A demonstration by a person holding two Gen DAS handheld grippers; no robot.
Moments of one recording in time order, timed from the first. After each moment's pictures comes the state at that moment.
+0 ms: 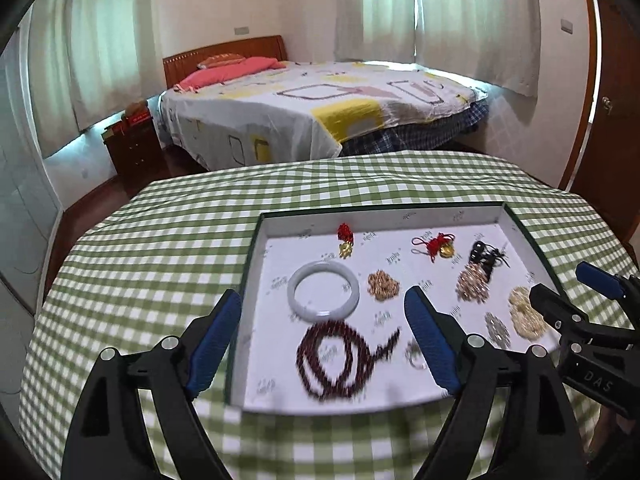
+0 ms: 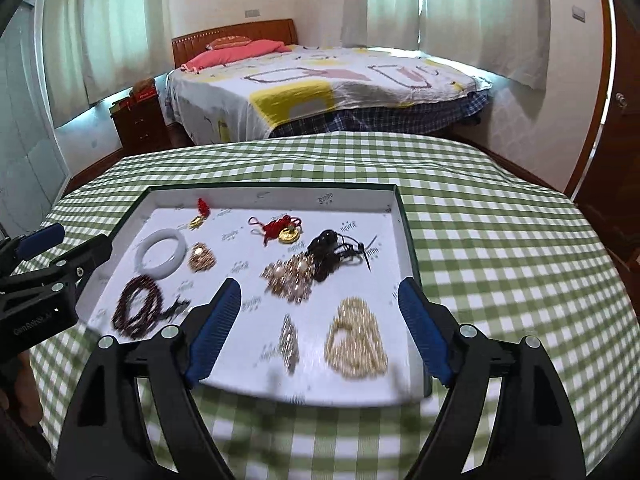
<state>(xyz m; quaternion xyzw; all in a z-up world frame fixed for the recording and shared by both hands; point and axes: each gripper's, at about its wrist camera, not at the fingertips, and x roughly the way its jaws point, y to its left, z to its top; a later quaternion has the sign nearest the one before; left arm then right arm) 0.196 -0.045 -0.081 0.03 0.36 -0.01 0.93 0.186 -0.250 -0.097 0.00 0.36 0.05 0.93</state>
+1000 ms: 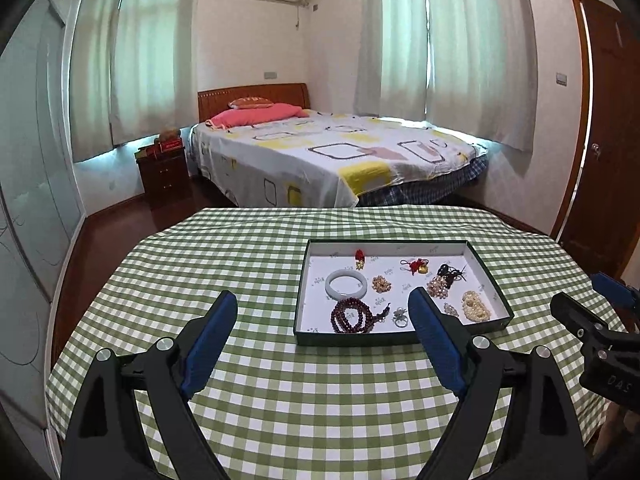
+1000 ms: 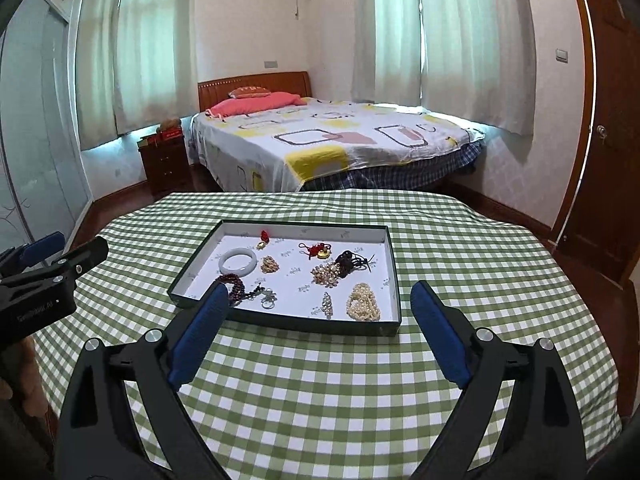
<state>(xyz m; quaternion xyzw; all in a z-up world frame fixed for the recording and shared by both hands) 0.050 -0.016 -0.002 0.00 0.27 0.01 0.96 0.043 -0.240 -0.006 0.00 0.27 0.07 0.96</state>
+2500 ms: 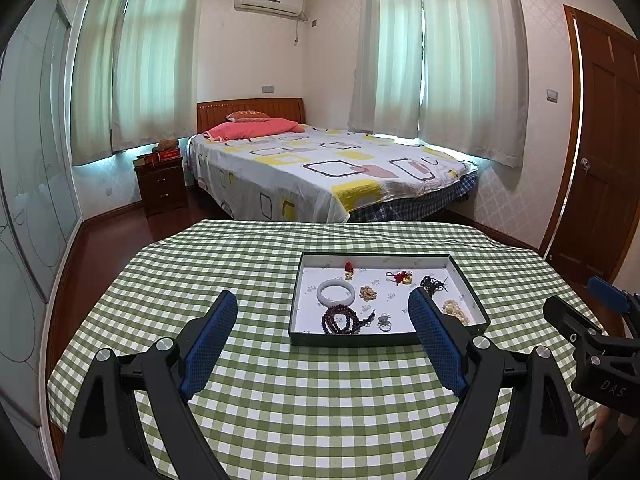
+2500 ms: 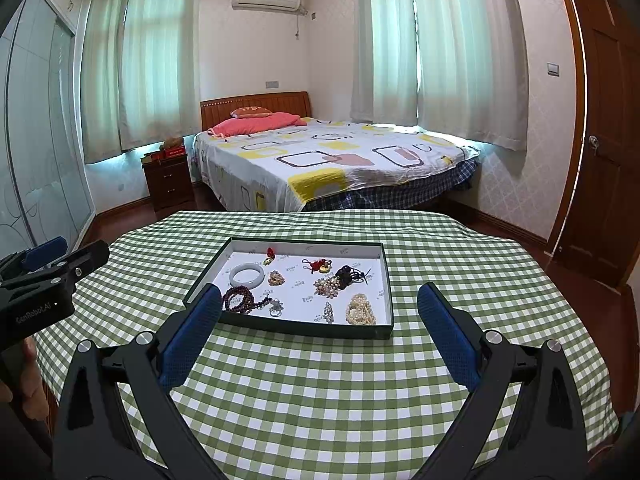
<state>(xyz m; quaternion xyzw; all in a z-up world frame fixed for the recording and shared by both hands) 0.021 -0.017 0.013 -0.01 0.24 0.00 0.97 0.011 -0.242 0.012 0.00 0.24 0.07 0.97</state>
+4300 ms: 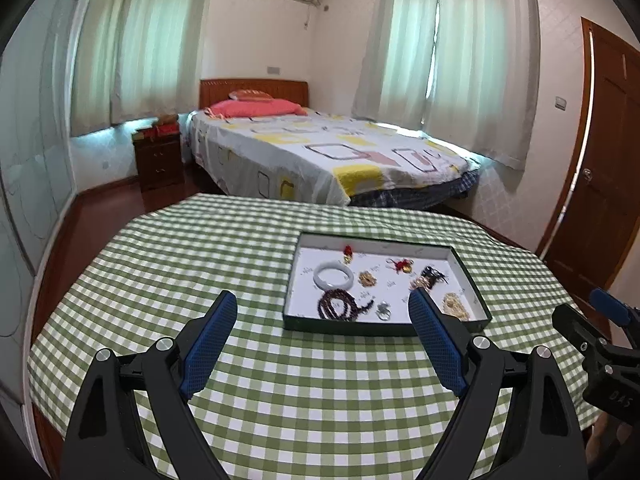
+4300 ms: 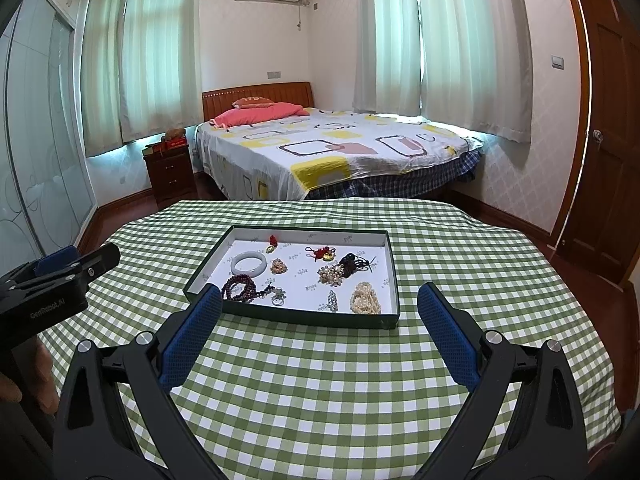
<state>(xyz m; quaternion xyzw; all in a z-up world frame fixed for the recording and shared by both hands) 0.037 -0.003 -0.011 -0.05 0.27 -0.01 0.96 0.016 -0.239 0.000 0.00 0.26 0.07 0.96</state>
